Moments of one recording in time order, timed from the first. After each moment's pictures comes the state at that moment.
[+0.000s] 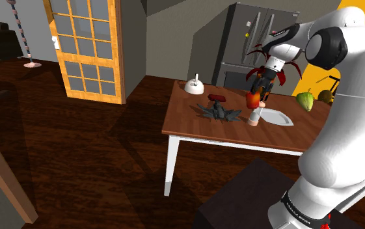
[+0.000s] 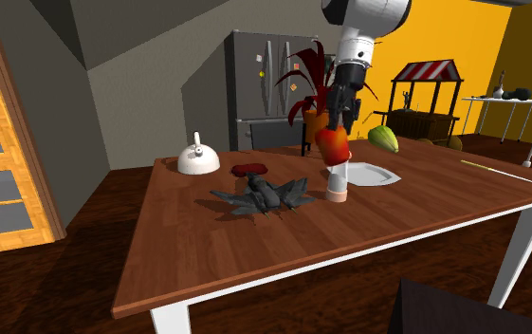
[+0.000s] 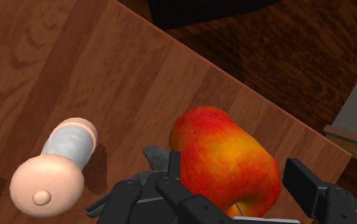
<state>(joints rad) -0.41 0.29 -0.47 -1.67 0.34 1.71 -0.68</state>
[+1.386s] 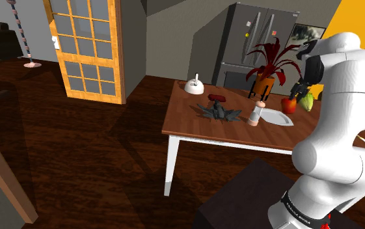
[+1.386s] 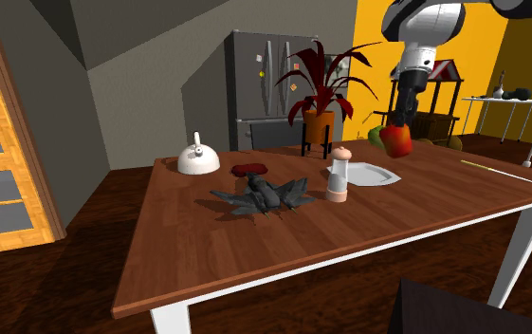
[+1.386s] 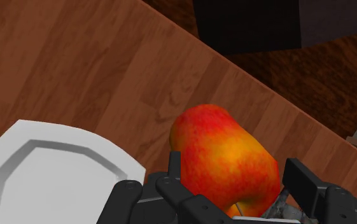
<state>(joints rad) -0.81 0.63 -0.54 -1.21 0.41 1.48 -1.05</state>
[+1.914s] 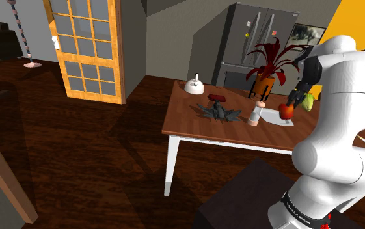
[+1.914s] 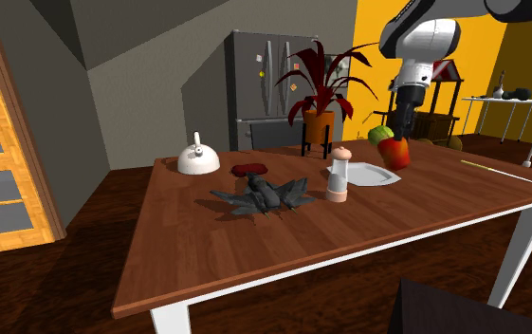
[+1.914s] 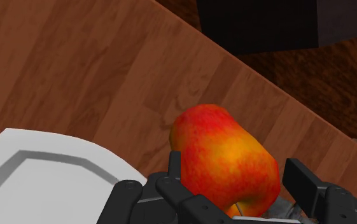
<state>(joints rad) -0.80 0.64 -0.54 -1.30 0.42 1.57 -1.07</state>
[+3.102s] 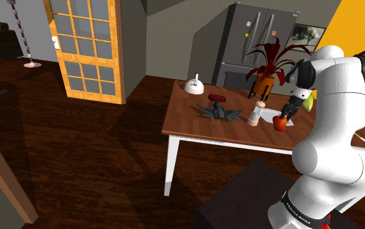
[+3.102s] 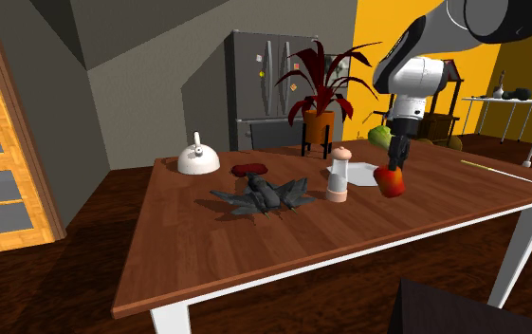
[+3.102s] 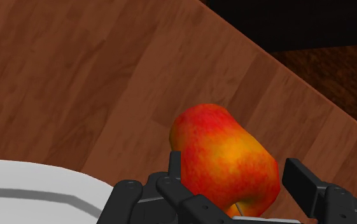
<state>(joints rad) -0.79 0.72 -0.51 -1.42 0.46 1.76 -1.12</state>
